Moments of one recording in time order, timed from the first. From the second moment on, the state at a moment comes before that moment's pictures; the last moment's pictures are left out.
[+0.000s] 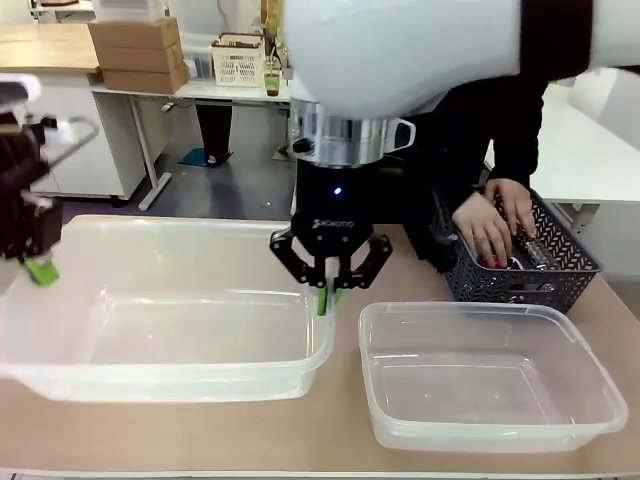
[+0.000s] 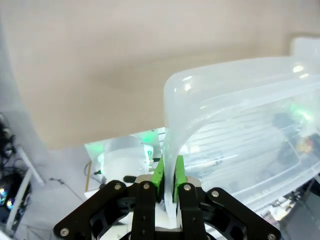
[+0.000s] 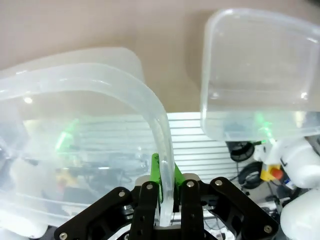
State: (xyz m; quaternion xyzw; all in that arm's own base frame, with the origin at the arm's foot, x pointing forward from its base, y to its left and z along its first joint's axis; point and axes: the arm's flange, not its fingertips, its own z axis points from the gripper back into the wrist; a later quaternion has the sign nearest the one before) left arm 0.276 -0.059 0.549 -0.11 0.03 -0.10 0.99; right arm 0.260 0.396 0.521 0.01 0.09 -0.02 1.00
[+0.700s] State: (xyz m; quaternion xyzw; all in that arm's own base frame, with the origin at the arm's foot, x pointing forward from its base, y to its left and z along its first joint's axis) left arm 0.282 -0.084 0.551 -0.13 0.06 -0.10 0.98; right arm 0.273 0.371 0.525 0.01 0.09 -0.04 1.00
